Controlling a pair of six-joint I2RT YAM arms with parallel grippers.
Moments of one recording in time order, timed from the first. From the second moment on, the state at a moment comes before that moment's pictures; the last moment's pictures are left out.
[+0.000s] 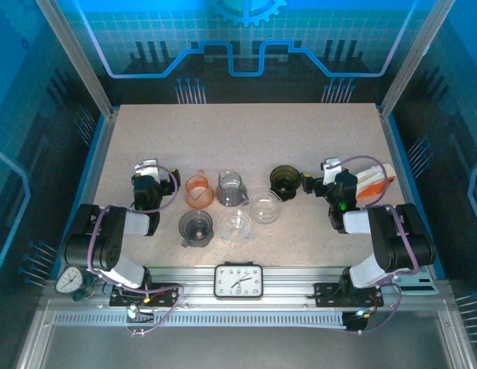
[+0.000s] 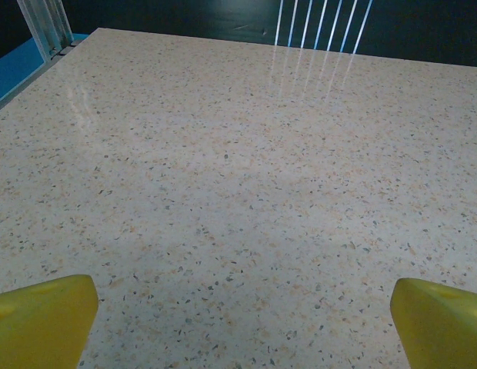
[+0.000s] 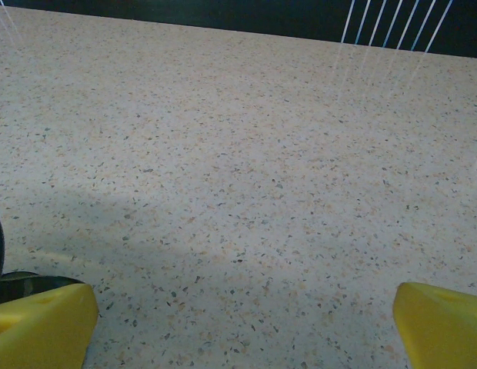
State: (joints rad) left arm -0.02 1.54 0.35 0.86 -0.16 -0.13; right arm 0.08 1.53 0.38 0.78 -0.02 -0.07
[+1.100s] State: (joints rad) left arm -0.02 1.14 0.45 0.52 -0.25 -0.27; right arm 0.06 1.20 0.55 0.32 0.06 0.07
